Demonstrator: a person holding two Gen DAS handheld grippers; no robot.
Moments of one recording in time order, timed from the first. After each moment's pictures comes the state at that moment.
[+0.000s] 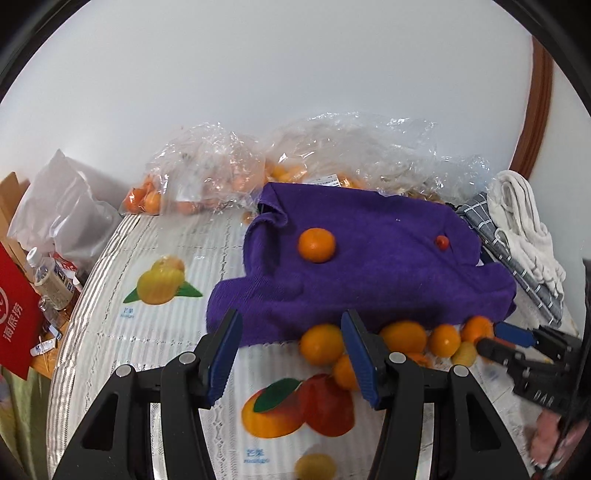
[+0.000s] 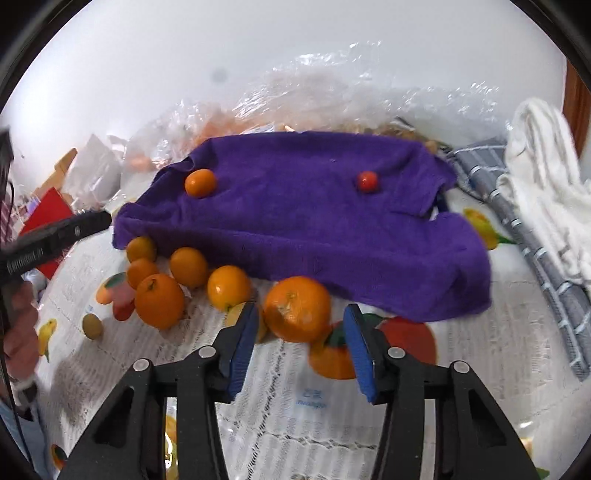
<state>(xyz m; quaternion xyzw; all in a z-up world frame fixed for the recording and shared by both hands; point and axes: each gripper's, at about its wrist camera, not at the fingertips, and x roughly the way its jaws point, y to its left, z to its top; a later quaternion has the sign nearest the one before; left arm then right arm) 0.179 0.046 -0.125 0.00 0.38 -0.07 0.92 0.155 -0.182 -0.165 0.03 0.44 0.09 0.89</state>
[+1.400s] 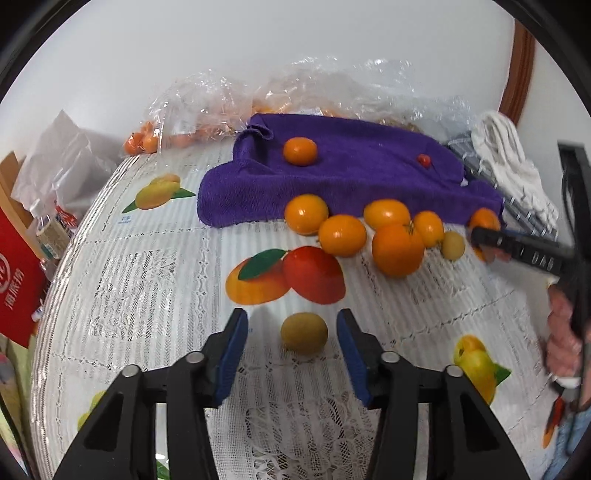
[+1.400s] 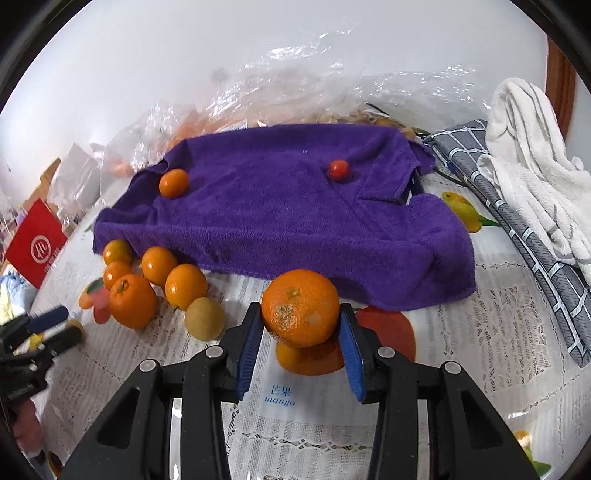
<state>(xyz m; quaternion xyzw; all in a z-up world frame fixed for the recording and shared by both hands) 0.116 0.041 -0.161 0.03 0.44 -0.09 0.89 0.152 -0.205 -0.172 0.04 0.44 0.05 0.90</state>
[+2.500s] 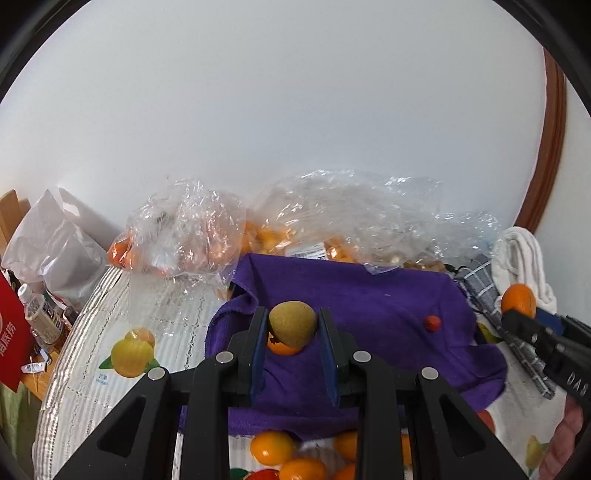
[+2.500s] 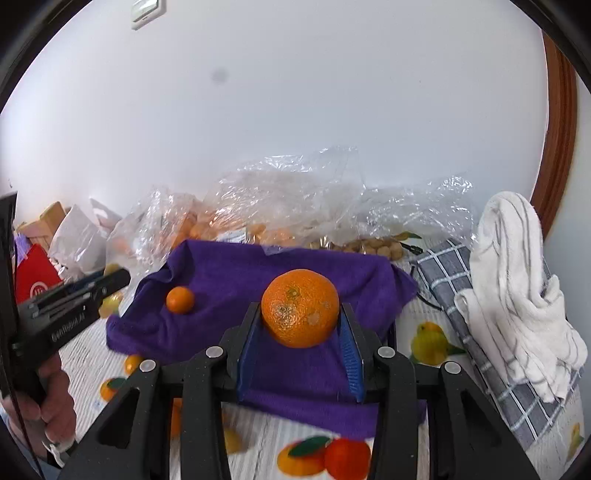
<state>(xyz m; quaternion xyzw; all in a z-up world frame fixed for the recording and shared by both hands) 0.234 0.009 -0.087 -0.04 0.33 -0.05 0.94 0.207 -0.199 -0.075 0.02 0.35 0.03 0.94</state>
